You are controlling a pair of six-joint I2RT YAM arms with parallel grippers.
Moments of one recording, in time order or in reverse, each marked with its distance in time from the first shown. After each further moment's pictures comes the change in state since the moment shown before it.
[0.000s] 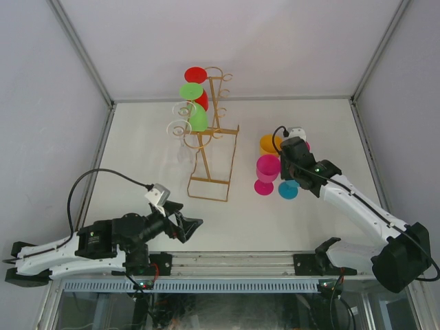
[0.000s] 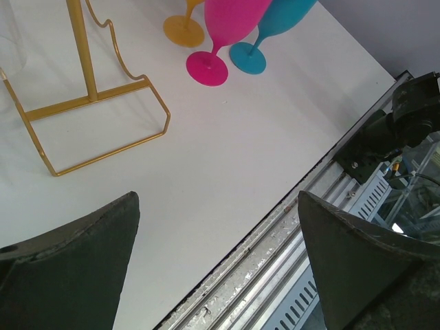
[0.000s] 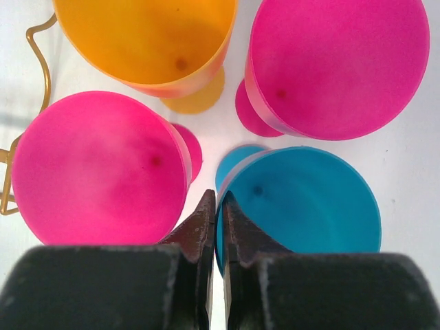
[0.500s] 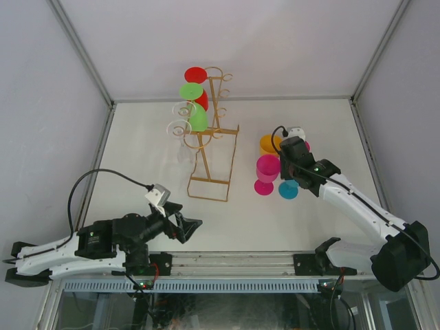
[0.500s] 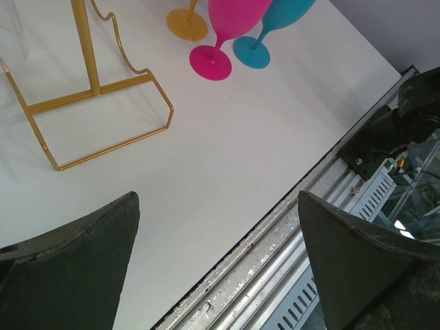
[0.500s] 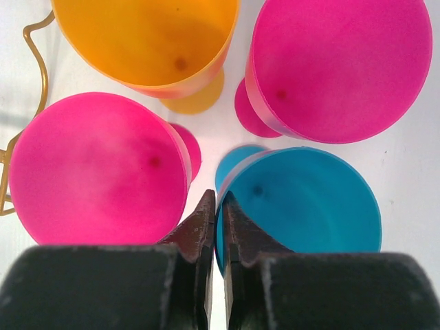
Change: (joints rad) left arm 0.000 -0.002 0.000 -0.024 0.000 -0.008; right arm 0.000 0.011 0.005 0.004 0.001 -0.010
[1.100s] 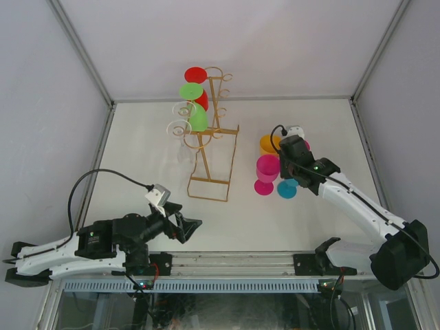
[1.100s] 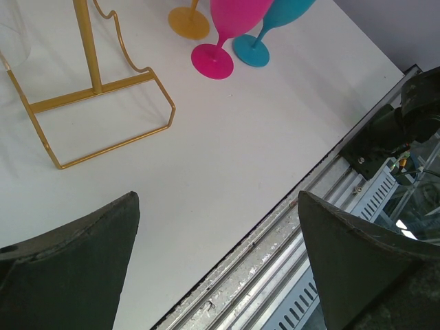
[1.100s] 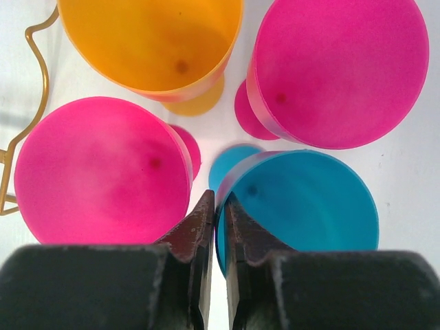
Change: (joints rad) left arm 0.000 0.000 0.000 -0.006 -0.002 -0.001; right arm 0.000 0.009 0.018 -0.007 -0.001 -0.011
